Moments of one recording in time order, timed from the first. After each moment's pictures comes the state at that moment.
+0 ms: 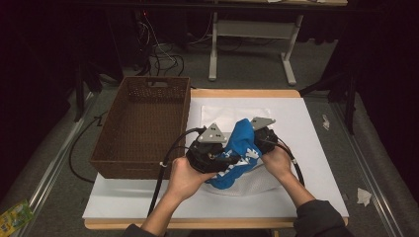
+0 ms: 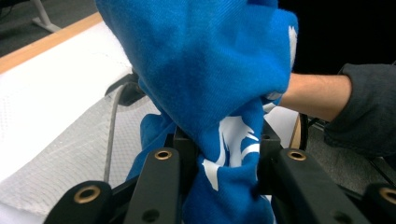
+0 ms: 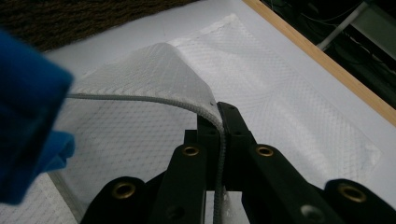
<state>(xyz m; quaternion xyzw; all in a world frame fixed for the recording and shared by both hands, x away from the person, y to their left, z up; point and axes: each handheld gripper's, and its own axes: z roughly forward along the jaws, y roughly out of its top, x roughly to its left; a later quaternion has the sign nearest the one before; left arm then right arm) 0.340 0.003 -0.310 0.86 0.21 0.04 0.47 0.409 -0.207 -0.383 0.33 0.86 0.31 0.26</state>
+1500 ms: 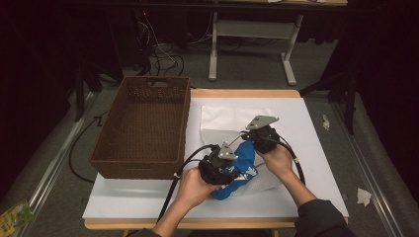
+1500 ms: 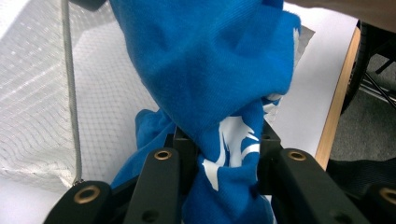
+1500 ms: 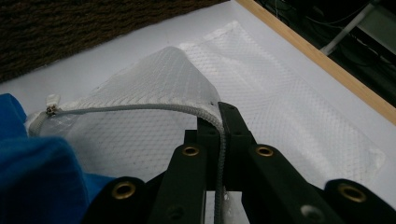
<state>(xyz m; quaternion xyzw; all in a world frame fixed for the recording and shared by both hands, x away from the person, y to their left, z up) 0.344 -0.024 -0.377 0.90 0.21 0.04 0.38 0.410 -0.211 -0.377 0.33 0.85 0.33 0.24</state>
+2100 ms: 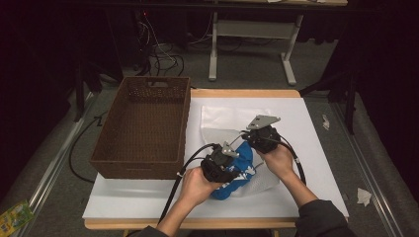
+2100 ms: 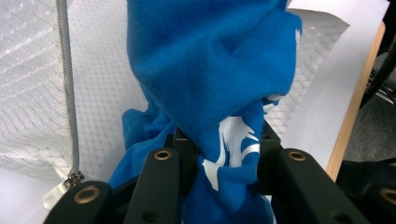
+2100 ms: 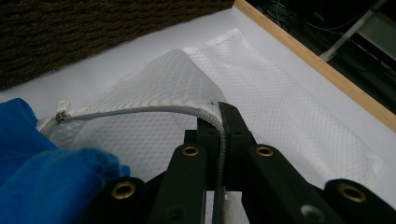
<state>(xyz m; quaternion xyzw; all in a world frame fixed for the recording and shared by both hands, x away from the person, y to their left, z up) 0.356 -0.032 -0.391 0.90 0.25 0.02 0.35 0.406 -0.211 -0.372 0.32 0.85 0.33 0.25</state>
